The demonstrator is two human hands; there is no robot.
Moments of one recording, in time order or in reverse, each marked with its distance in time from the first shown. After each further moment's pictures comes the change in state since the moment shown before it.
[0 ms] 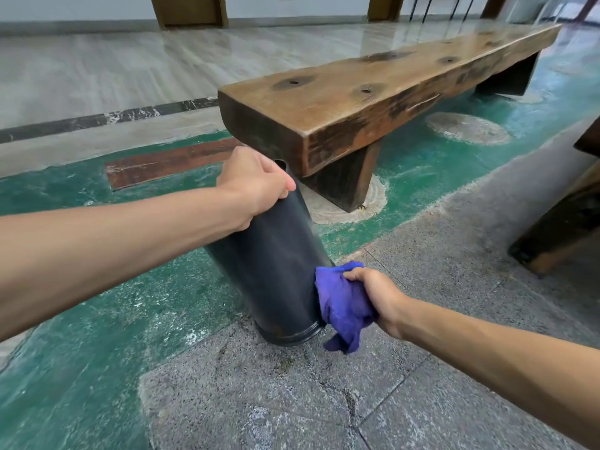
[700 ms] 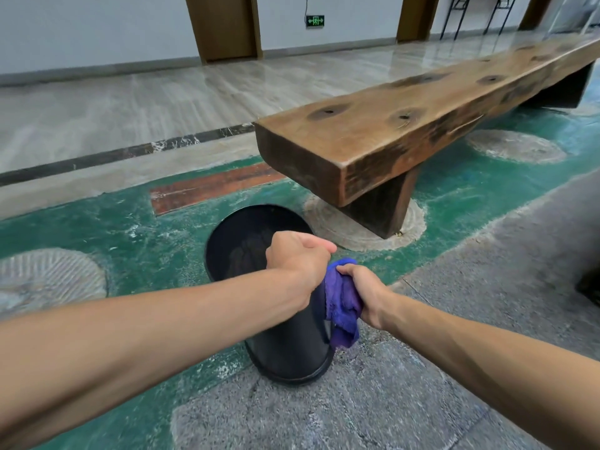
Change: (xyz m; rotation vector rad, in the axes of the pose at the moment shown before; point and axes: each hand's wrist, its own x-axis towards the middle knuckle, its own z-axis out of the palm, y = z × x) left_hand -0.013 -0.038 0.038 -0.166 0.117 -0.257; right_hand 0.066 -0.052 0.081 0.175 -0.069 0.008
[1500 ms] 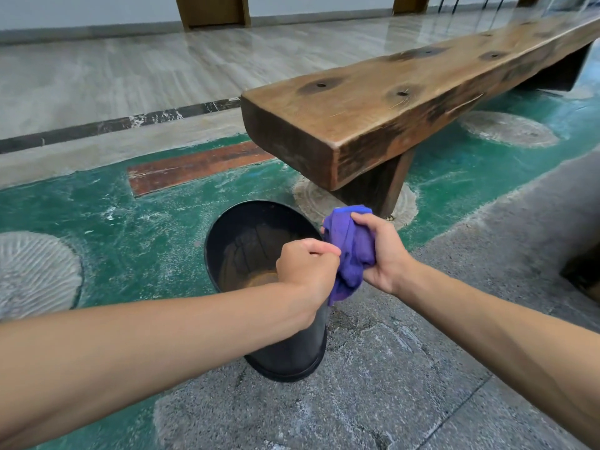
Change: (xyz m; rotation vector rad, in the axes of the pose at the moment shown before) left_hand -0.011 -0.021 0.025 -0.059 -0.147 -0.066; right_hand -0.001 -0.045 -0.025 0.369 -0.287 -0.133
